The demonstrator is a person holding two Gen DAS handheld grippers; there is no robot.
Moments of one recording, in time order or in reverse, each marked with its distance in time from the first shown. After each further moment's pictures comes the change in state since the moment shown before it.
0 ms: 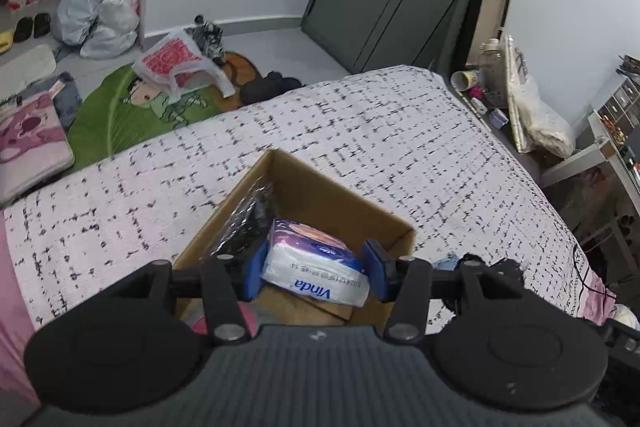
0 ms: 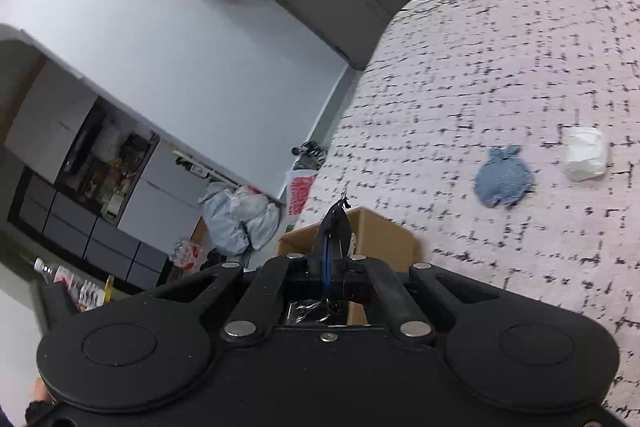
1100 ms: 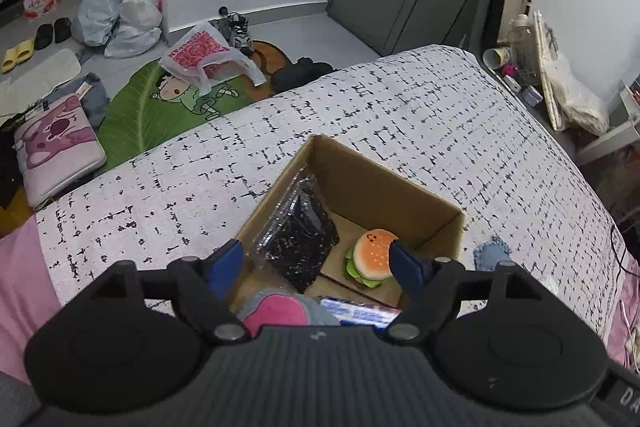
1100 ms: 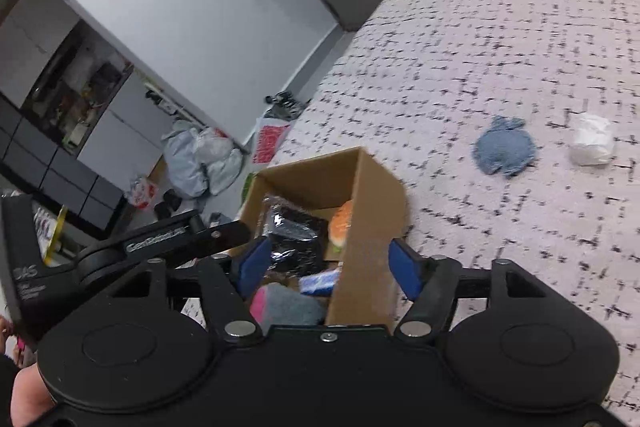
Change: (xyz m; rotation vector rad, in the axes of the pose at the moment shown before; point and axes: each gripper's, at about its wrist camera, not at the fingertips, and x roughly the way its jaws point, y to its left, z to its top) left arm 0.005 0.004 0.001 0.059 0.042 0.112; right arm 0.022 0.021 -0.021 -0.123 0.111 -0.164
